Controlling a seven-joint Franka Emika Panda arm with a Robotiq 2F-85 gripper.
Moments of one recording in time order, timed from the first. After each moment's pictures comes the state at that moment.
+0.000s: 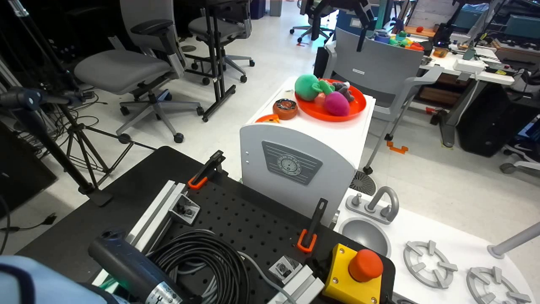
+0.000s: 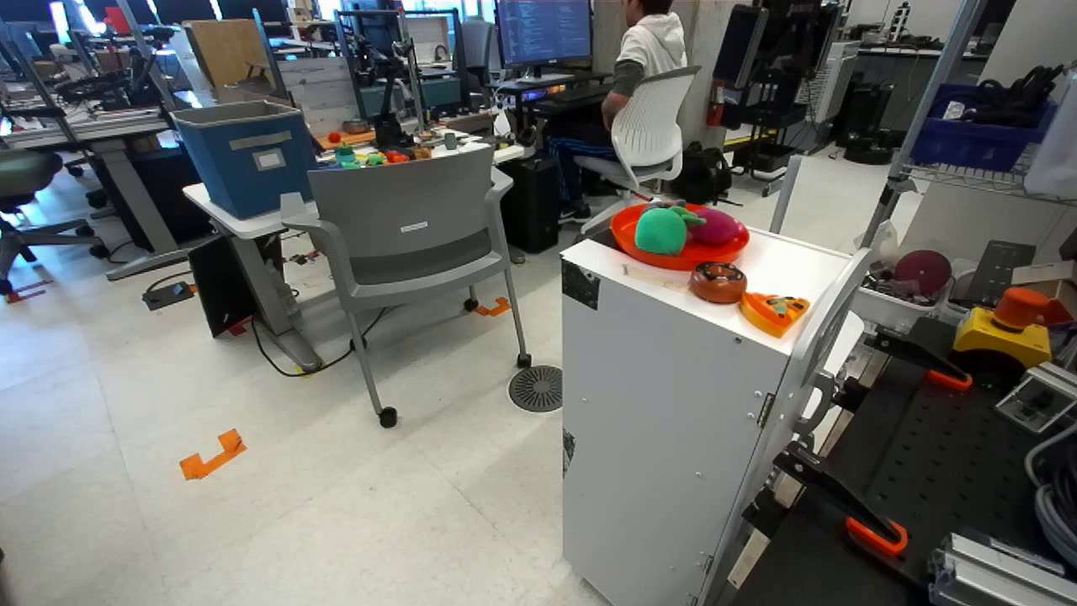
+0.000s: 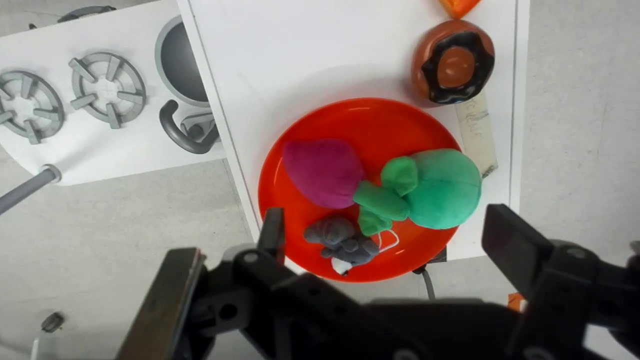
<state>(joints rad) -0.02 -0.04 -0.01 -2.27 -0.06 2.34 0.08</state>
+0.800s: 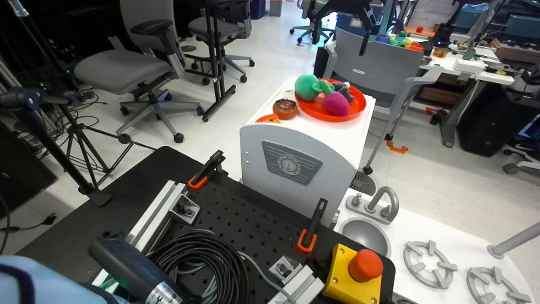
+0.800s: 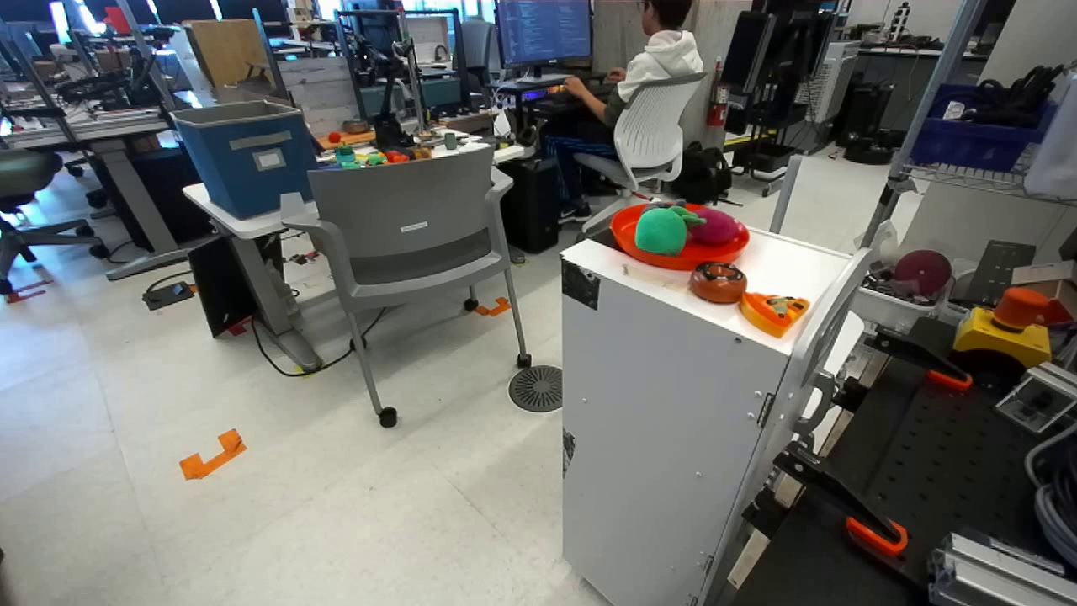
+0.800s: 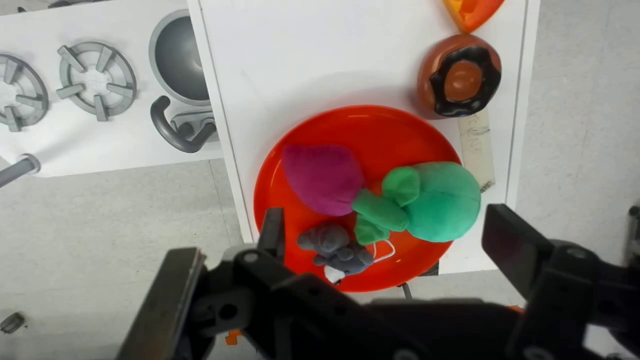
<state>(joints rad) -0.02 -0.02 -0.02 -2.26 -0.03 2.33 -0.03</state>
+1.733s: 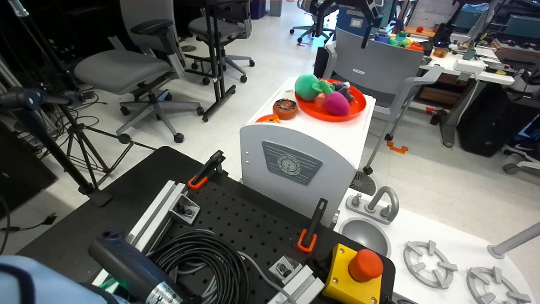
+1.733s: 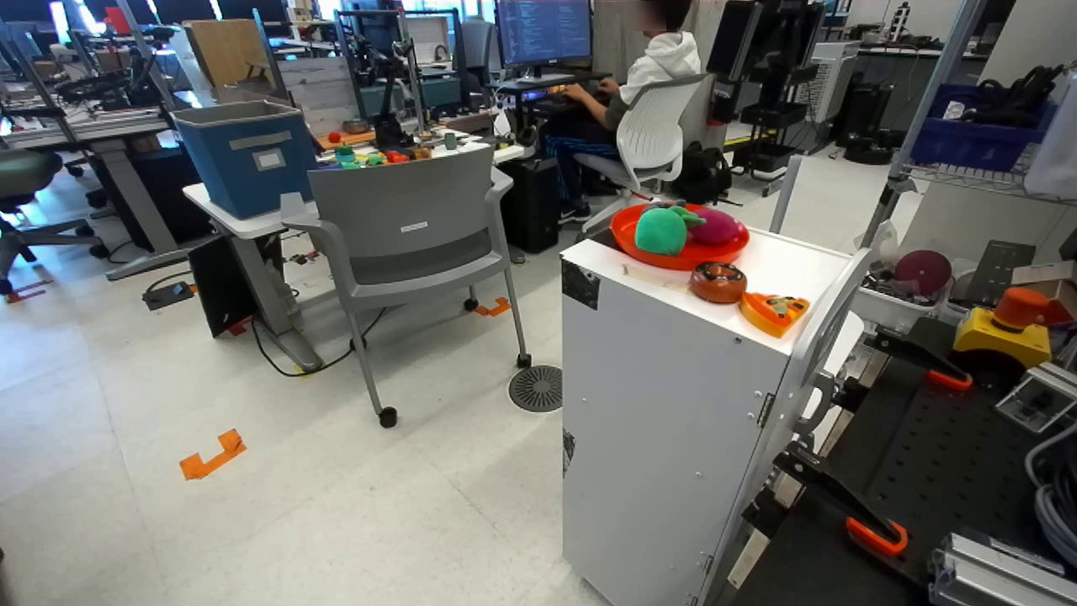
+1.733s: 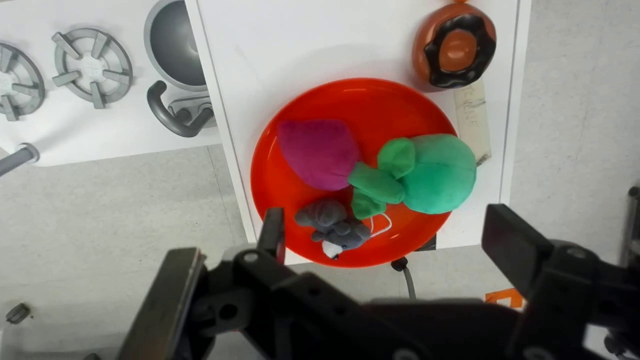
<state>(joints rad) -0.02 0.00 -0.02 -2.22 -0.02 2.33 -0.01</state>
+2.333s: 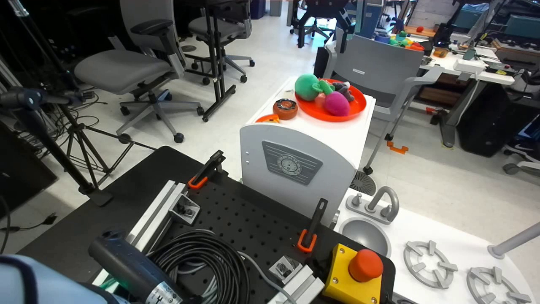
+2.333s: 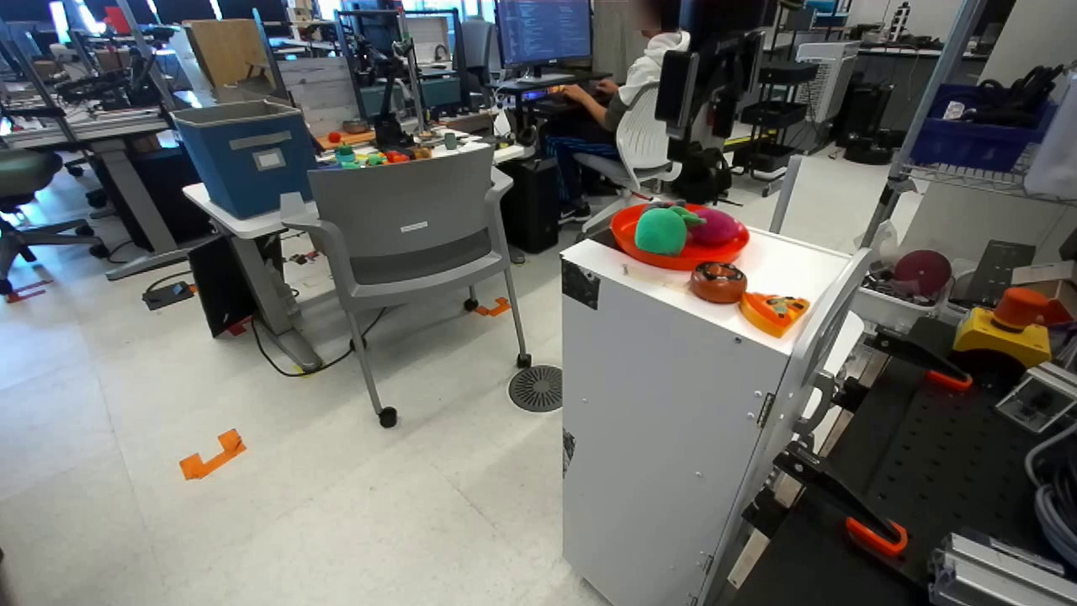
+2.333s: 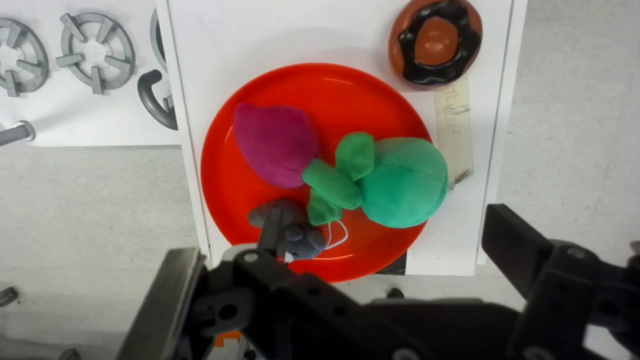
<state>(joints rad) 0.05 0.14 0.02 -2.10 -0.15 2.28 0.09</state>
